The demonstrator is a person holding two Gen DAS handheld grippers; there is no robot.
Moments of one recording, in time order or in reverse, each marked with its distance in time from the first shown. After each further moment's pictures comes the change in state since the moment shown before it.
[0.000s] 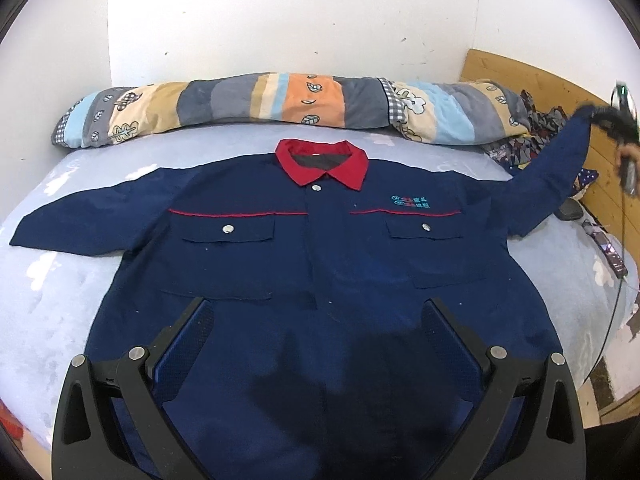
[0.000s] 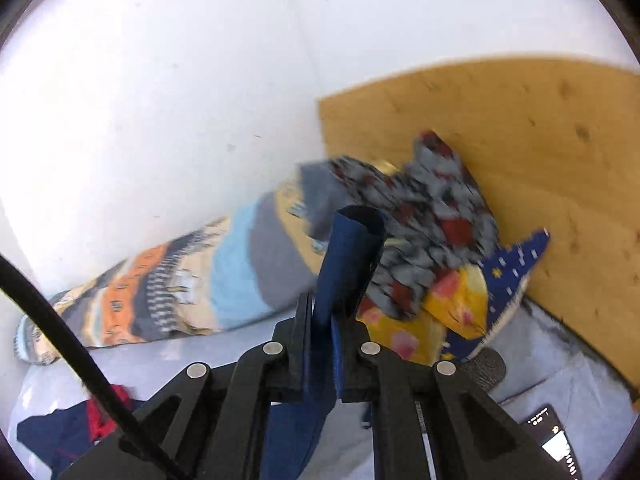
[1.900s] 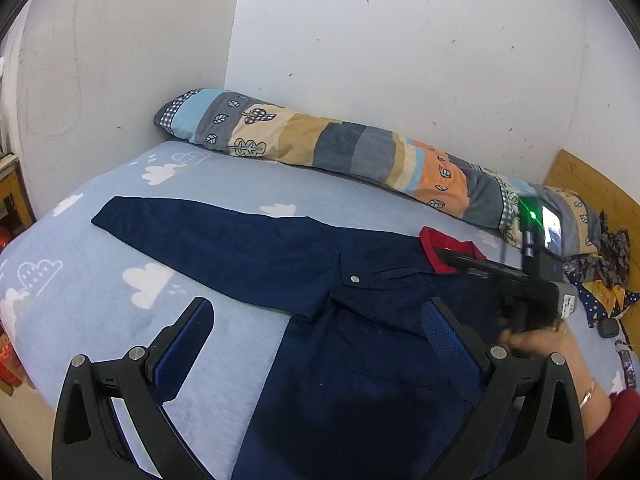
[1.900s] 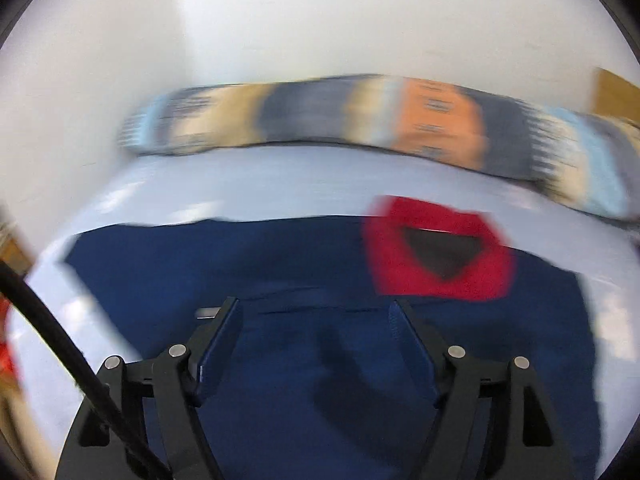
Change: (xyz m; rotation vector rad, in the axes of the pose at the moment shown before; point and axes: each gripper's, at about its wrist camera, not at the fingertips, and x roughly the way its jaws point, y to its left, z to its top) left arm -0.067 0.198 0.047 -0.287 -0.152 0.188; right arm 0.029 0.506 -0.332 -0.435 0.399 0.333
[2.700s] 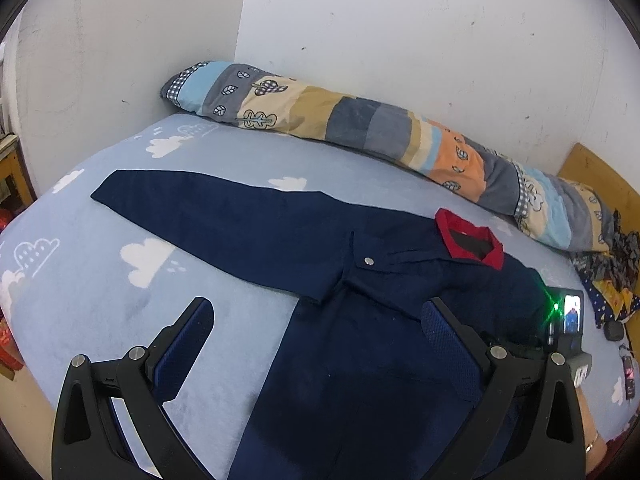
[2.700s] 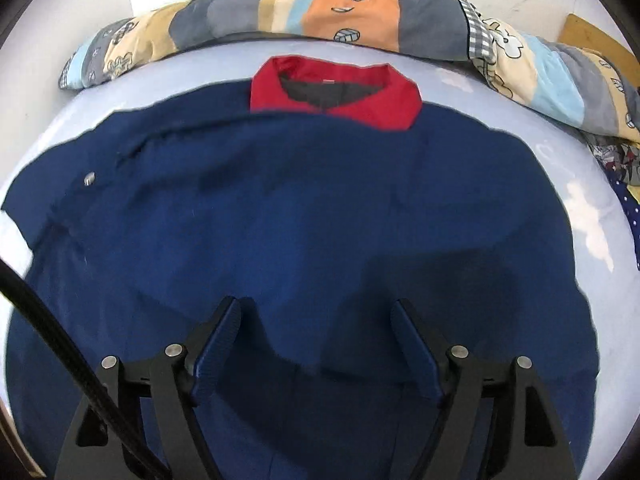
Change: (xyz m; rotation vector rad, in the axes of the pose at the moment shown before) left arm 0.032 0.006 -0.007 -0.036 0.095 0.028; right arm 0.011 -0.060 -0.096 -0.001 0.254 -0.119
